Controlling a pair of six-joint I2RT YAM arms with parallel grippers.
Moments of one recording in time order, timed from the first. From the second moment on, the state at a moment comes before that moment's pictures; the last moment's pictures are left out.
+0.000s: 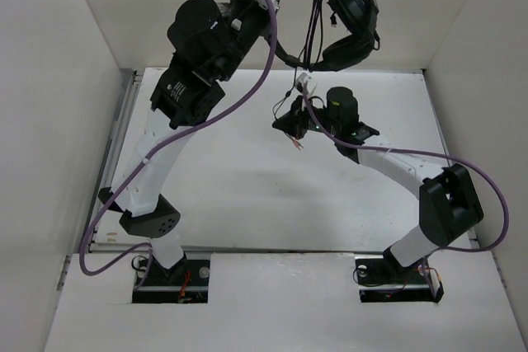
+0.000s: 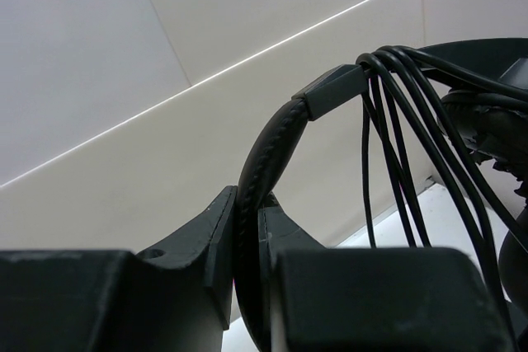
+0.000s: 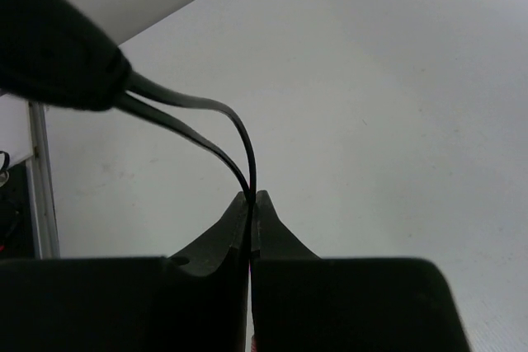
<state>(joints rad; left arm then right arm) -0.81 1.72 2.48 -0.44 -0.18 0.37 0.52 1.57 1.11 0.26 -0.60 0.13</state>
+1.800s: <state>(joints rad) -0.67 1.63 1.73 -0.31 -0.25 0.30 0.53 1.36 1.53 -0.11 0.12 -1.26</state>
